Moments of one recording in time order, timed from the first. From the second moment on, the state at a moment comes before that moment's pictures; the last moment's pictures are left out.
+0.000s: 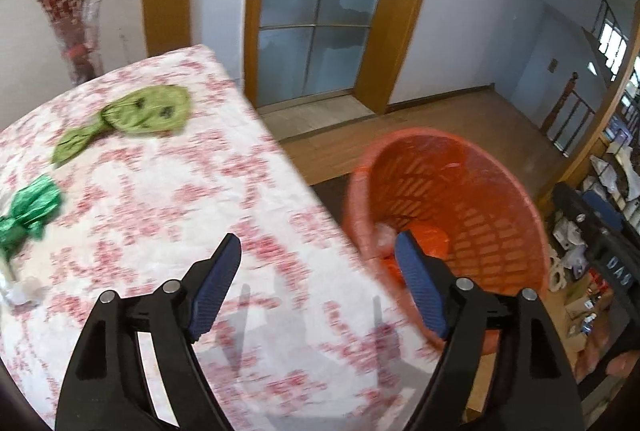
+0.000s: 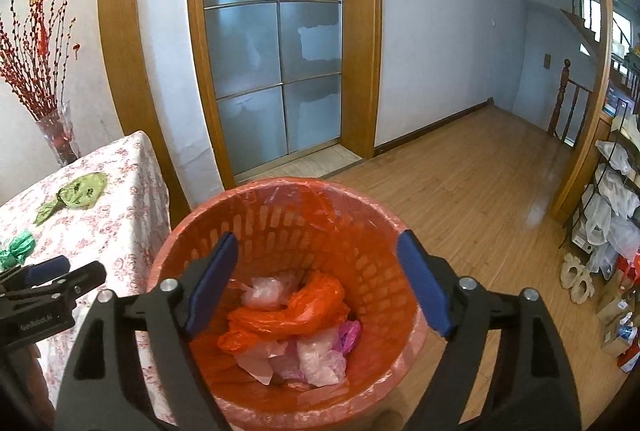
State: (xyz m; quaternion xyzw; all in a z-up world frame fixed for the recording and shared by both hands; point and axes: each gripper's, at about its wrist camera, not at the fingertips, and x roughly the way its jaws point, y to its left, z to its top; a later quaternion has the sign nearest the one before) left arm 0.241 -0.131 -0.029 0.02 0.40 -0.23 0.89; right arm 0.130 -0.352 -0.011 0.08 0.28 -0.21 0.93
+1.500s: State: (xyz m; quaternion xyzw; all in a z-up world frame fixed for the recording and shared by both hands) left arm 0.291 0.149 -0.040 -0.05 0.38 -0.01 0.92; right arm 0.191 -0.107 -0.021 -0.05 0.32 -0.01 0.95
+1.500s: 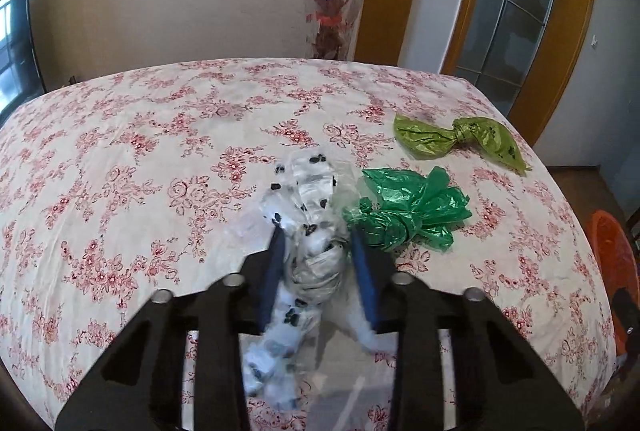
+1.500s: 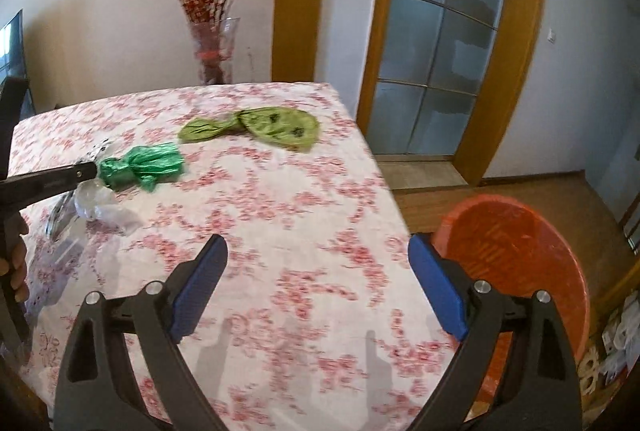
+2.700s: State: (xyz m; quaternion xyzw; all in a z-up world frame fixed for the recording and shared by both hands) left arm 0.243 0.291 -0.032 -0.13 0.35 0.09 0.92; right arm 0.271 0.079 -0.061 -0.07 0.42 0.19 0.89
